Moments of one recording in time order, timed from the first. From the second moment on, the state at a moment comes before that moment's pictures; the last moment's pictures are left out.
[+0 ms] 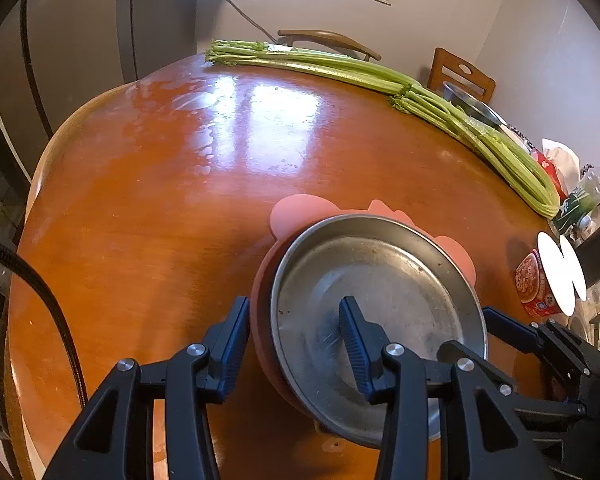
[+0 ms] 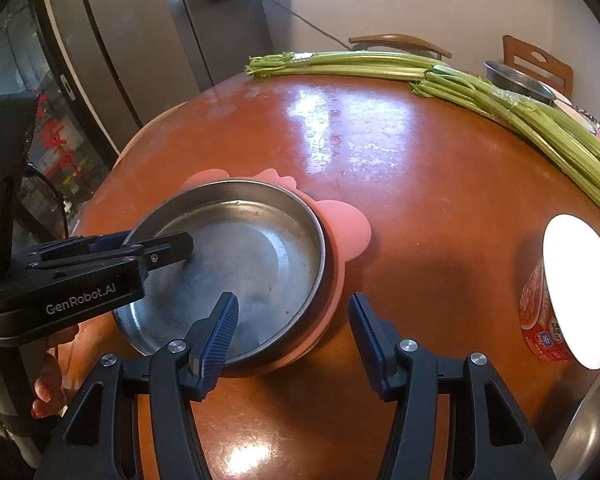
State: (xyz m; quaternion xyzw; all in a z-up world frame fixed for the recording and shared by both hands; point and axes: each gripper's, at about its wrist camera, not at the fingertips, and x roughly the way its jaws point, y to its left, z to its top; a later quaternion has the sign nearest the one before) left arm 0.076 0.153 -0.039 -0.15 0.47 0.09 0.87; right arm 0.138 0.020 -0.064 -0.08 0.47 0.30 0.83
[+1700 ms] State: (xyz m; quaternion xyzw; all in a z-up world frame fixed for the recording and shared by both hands) left arm 0.072 -0.044 0.007 -0.05 0.43 0.00 0.90; right arm 0.099 -0.183 0.000 -0.03 0.36 0.18 0.91
